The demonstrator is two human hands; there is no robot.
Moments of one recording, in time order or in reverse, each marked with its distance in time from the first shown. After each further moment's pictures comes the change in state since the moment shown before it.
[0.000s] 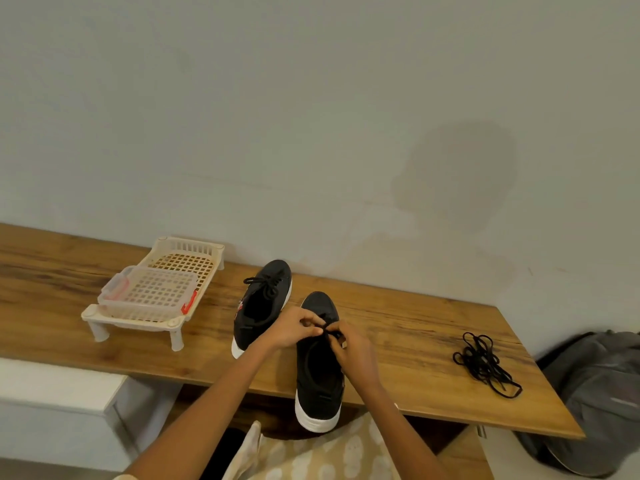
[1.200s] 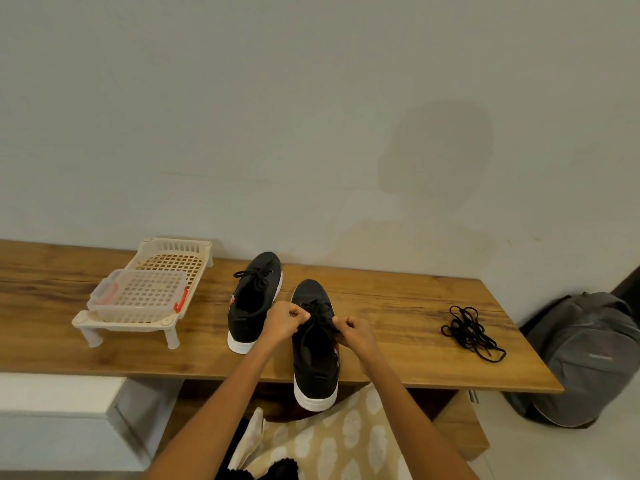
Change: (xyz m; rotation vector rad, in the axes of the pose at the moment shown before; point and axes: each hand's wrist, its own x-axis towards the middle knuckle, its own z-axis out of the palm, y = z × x) left_hand -0.008 0.000 0.019 -0.006 0.248 -0.217; right_hand -0.004 0.004 -0.008 0.678 -0.040 0.629
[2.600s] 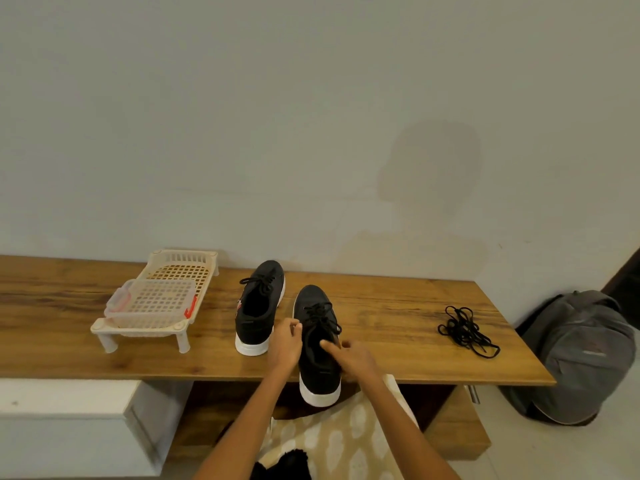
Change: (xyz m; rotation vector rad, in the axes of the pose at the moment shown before) left_hand -0.037 -0.014 0.023 -0.064 0.216 -0.069; right_hand -0.037 0.012 0.006 -0.431 -0.030 0.093
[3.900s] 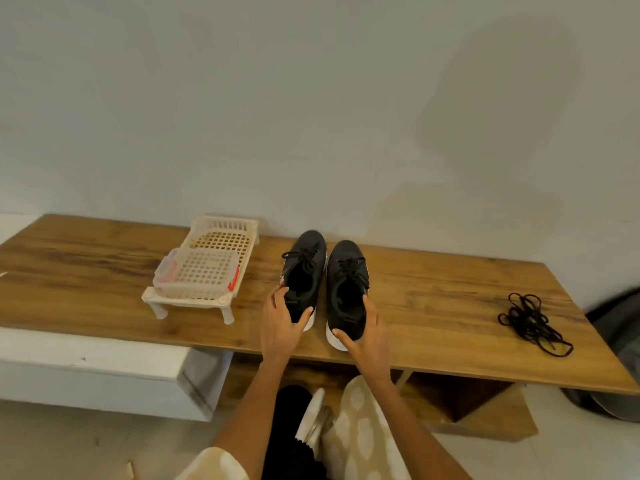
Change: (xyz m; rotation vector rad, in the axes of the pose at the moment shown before) left_hand 0.024 -0.070 -0.057 0.234 0.277 0.164; right_hand 0.015 -0.004 0.069 -0.063 0.303 -0.477
